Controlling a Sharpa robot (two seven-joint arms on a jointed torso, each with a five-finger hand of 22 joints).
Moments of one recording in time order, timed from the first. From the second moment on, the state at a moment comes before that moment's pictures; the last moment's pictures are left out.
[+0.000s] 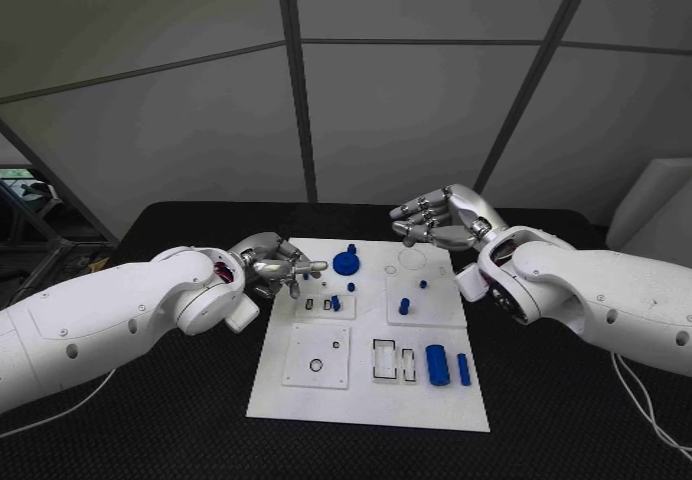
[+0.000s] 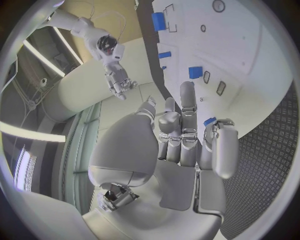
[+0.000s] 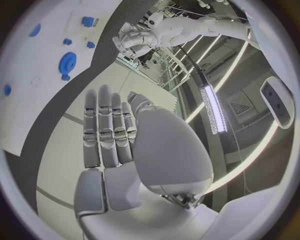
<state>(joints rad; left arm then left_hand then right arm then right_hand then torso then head) 1.13 -0.86 0.06 1.51 -0.64 -0.15 -0.19 1.28 -0.04 0.02 0.22 0.13 1.07 0.09 0.30 0.24 1.34 0.02 1.10 1.02 1.41 -0.04 0.38 0.59 0.06 1.46 0.07 1.43 1.30 1.21 -0.82 0.00 1.55 -0.64 -0.45 0.23 1.49 -0.13 0.21 0.23 0.31 1.06 0.16 0.08 0.07 1.29 0.08 0.11 0.20 1.32 0.02 0.29 0.35 0.18 0.99 0.14 0.54 0.35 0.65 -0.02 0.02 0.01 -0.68</state>
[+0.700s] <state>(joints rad) 1.25 -0.69 -0.04 1.41 -0.97 0.03 -0.49 1.17 0.02 -0.11 0.29 0.13 1.01 0.07 0.47 0.42 1.35 0.01 1.20 1.14 1.41 -0.04 0.34 0.69 0.06 1.47 0.06 1.45 1.31 1.23 -0.83 0.01 1.45 -0.57 -0.44 0.25 1.48 -0.15 0.22 0.22 0.31 1.08 0.16 0.07 0.07 1.33 0.07 0.07 0.14 1.38 0.01 0.21 0.32 0.18 1.04 0.13 0.50 0.32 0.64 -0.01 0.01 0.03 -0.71</state>
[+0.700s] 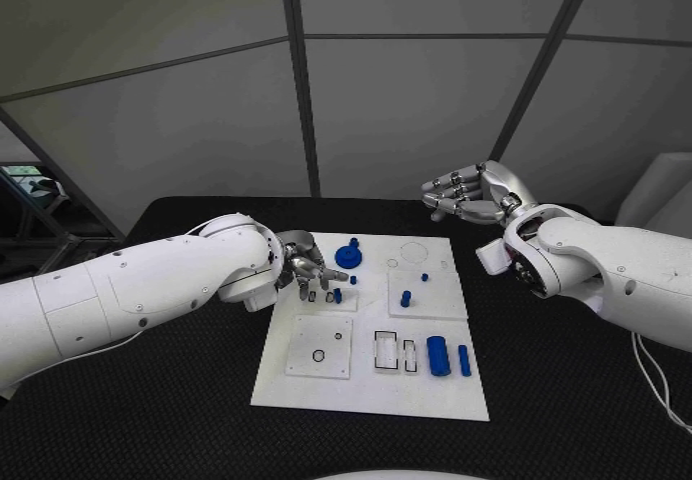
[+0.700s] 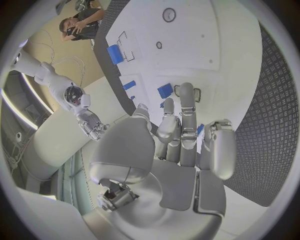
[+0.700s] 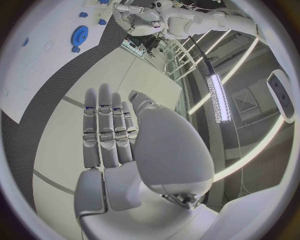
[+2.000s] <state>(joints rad) 1.26 -0.58 -0.06 1.31 -1.04 0.16 -0.53 1.20 0.06 -0.14 0.28 0.13 0.97 0.07 0.52 0.50 1.34 0.01 1.20 1.13 1.42 -0.04 0.32 0.72 0.06 1.46 0.06 1.46 1.31 1.23 -0.81 0.01 1.43 -0.59 -0.44 0.24 1.46 -0.15 0.22 0.21 0.31 1.07 0.16 0.07 0.07 1.31 0.09 0.07 0.12 1.38 0.02 0.18 0.31 0.18 1.04 0.13 0.48 0.31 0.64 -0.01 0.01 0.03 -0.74</state>
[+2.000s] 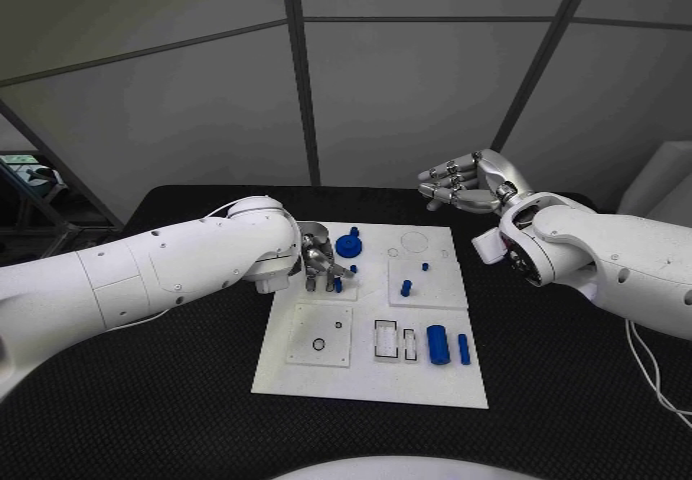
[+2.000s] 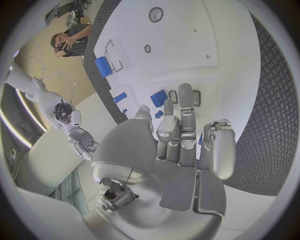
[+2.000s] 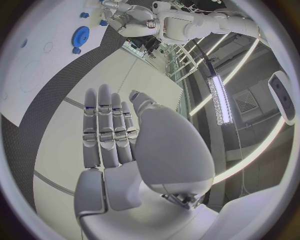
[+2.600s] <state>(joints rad) 1.26 -0.57 -0.06 1.30 -1.05 0.20 -0.53 1.22 0.07 -0.13 0.27 0.13 0.96 0.07 0.53 0.53 1.34 0.01 1.20 1.13 1.42 -0.05 0.31 0.72 0.06 1.46 0.06 1.46 1.31 1.23 -0.80 0.01 1.42 -0.59 -0.44 0.23 1.46 -0.15 0.23 0.20 0.31 1.07 0.16 0.07 0.07 1.31 0.09 0.07 0.12 1.38 0.02 0.17 0.31 0.18 1.04 0.13 0.48 0.31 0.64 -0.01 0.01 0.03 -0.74</state>
